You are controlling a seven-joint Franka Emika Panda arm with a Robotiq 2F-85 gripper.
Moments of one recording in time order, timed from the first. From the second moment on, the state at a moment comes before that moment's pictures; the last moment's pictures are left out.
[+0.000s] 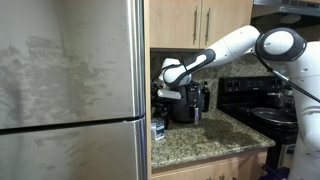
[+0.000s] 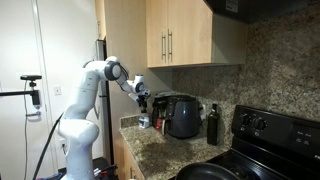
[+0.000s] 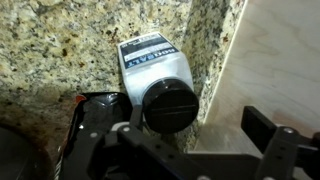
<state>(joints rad) 0.38 0.30 0.22 -1.84 0.03 2.42 0.54</state>
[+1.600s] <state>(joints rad) 0.40 0.39 0.17 -1.78 -0.04 2.38 0.65</state>
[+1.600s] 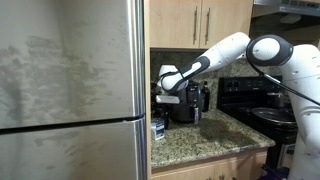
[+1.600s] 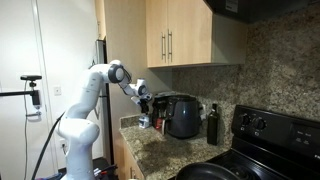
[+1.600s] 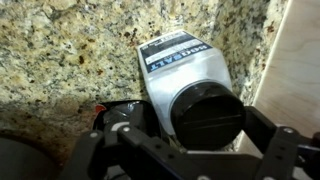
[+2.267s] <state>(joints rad) 0.40 0.38 0.17 -1.78 -0.04 2.39 0.65</state>
